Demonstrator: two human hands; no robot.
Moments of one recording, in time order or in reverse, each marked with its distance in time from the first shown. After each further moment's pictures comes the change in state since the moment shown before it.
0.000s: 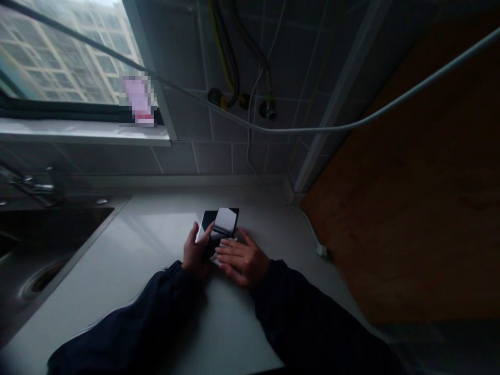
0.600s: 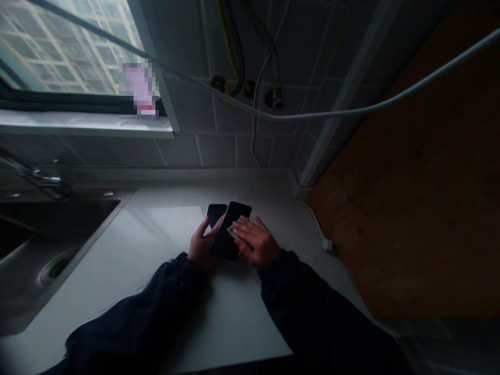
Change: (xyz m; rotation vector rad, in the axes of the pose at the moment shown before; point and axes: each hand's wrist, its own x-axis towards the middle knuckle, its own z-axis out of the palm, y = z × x) left_hand 0.002 -0.001 -0.007 -0.080 -0.140 -0.142; right_hand -0.002 0.020 -0.008 0.002 0.068 0.219
